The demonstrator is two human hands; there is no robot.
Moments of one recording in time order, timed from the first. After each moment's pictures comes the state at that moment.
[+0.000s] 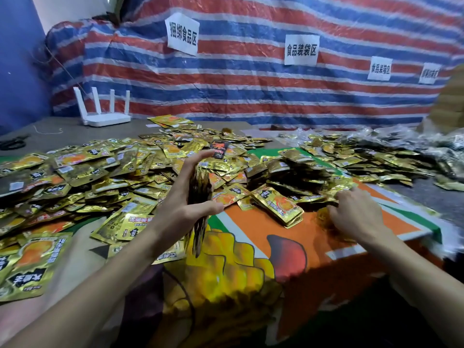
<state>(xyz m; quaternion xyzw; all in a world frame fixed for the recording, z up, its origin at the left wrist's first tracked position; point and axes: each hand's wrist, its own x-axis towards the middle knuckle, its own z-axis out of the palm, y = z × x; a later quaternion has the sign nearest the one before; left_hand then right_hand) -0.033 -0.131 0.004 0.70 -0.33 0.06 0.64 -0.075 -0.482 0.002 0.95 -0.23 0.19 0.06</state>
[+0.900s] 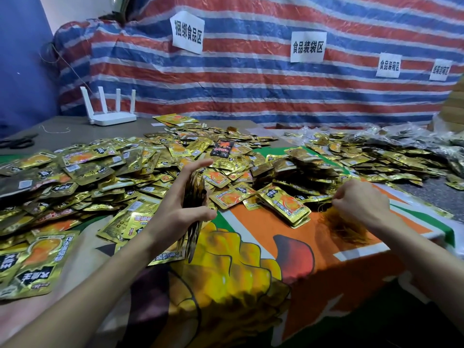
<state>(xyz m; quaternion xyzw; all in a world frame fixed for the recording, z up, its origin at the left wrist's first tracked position) -0.030 -0.117 -0.003 0.68 -0.32 0.02 0.66 -0.055 -0.487 0.015 0.96 -0.23 0.19 -0.01</state>
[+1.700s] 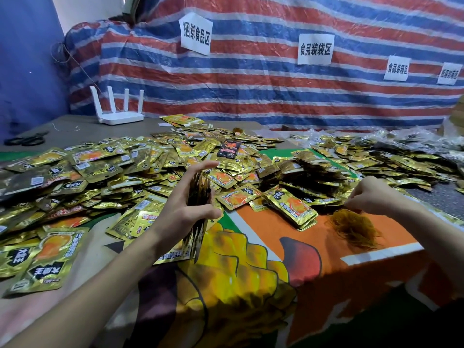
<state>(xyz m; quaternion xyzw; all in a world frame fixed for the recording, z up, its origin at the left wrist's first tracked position) -0.028 -0.114 -0.006 0.66 -0.30 0.00 0.69 -0.042 -0.514 0.039 0.97 -0.22 0.06 -0.12</state>
